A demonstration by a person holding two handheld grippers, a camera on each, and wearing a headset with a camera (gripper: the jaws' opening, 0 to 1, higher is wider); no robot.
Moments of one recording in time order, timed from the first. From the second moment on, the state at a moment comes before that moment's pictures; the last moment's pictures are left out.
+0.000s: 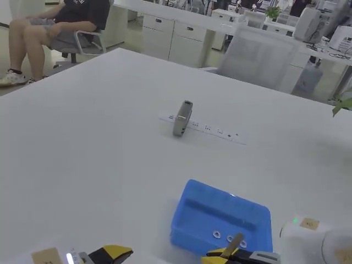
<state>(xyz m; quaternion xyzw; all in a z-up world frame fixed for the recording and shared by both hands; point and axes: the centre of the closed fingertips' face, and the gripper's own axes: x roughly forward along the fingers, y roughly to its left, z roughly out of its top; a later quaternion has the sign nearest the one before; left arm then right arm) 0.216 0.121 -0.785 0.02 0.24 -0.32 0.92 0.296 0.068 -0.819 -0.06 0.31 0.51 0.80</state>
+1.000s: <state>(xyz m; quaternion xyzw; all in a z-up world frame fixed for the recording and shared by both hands) 0.217 0.122 -0.784 0.02 0.23 -0.32 0.92 0.363 0.080 -0.775 0.06 0.33 0.48 0.81</state>
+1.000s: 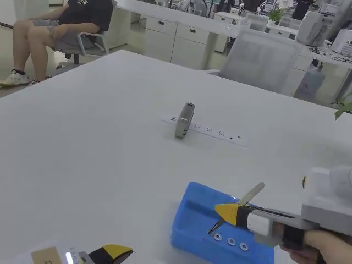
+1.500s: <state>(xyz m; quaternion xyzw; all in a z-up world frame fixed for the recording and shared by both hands) 0.217 0.123 -0.784 0.02 0.23 -0.32 0.92 0.388 0.084 -0.807 0.00 0.33 0.45 0.83</state>
